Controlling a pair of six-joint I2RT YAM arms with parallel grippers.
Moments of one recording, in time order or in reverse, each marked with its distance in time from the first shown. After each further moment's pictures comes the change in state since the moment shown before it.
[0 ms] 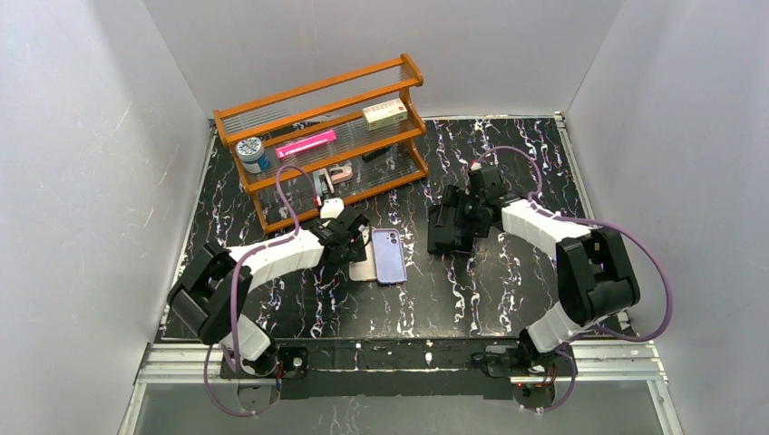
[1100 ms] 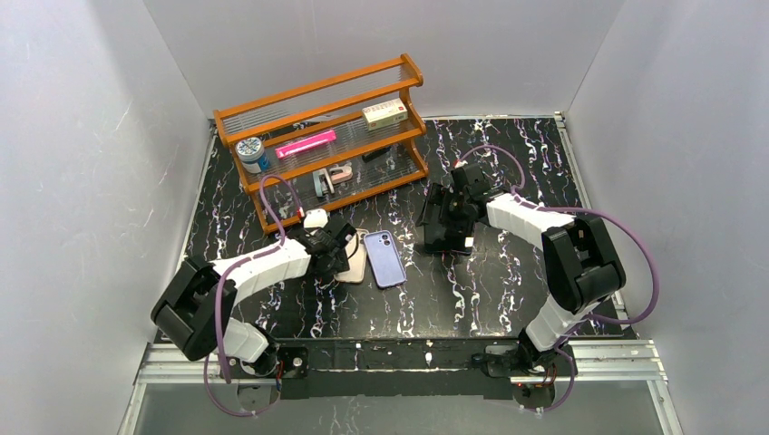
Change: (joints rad) left arm 0.038 -0.092 -0.105 -0.087 -0.030 -0.047; right arm 0.079 0.102 0.090 0.002 -0.039 0.074
